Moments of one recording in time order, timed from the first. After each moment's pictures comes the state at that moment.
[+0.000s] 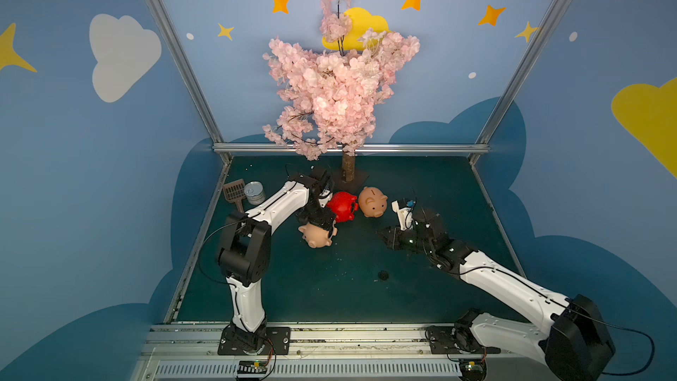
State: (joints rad) left arm -0.39 1.92 1.54 -1.03 0.05 0.00; right arm 0.66 1.14 0.69 -0.12 -0.27 0.61
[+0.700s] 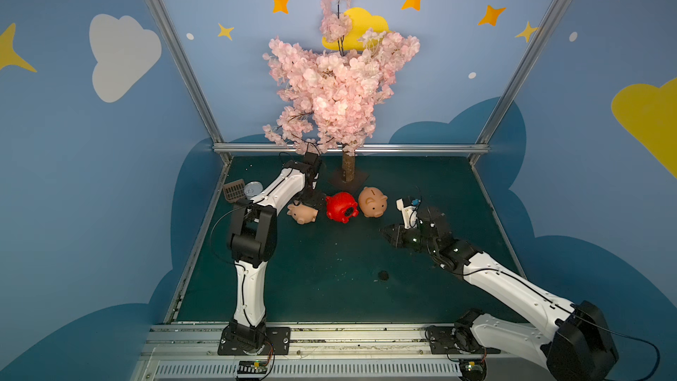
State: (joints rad) left arm -0.30 2.09 1.76 -1.00 -0.17 -0.01; right arm 0.63 1.10 0.69 -0.14 -0.27 0.62
